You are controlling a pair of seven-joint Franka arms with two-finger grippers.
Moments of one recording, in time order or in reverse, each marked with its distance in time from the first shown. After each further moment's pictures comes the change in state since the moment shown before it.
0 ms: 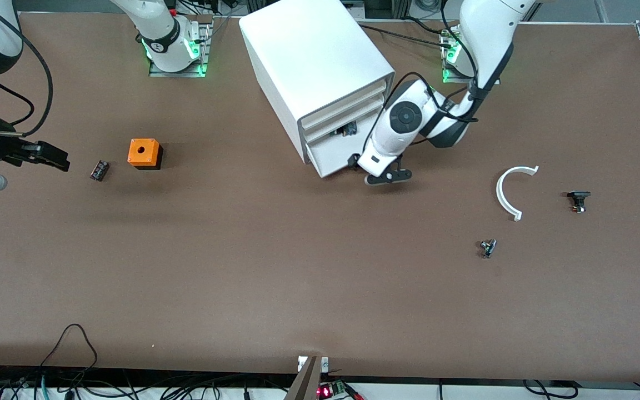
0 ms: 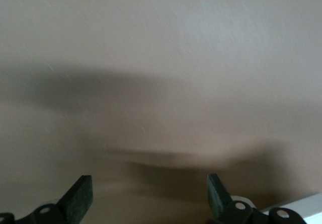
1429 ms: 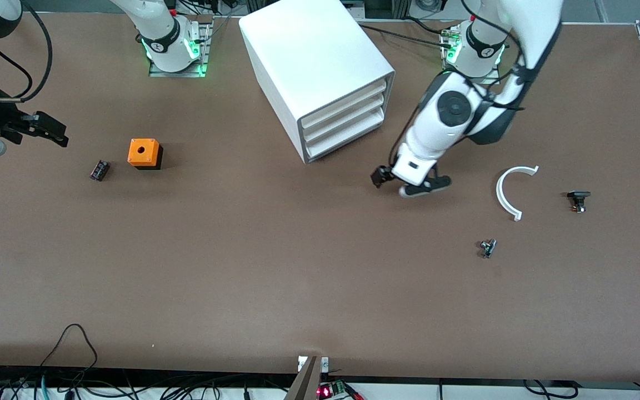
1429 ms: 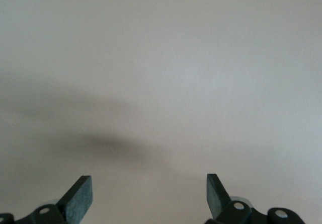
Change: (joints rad) left arm 0.273 -0.186 -0.056 0.036 0.000 -0.032 0.003; right arm 0.002 -0.170 -0.018 -0.194 0.003 0.057 -0.053
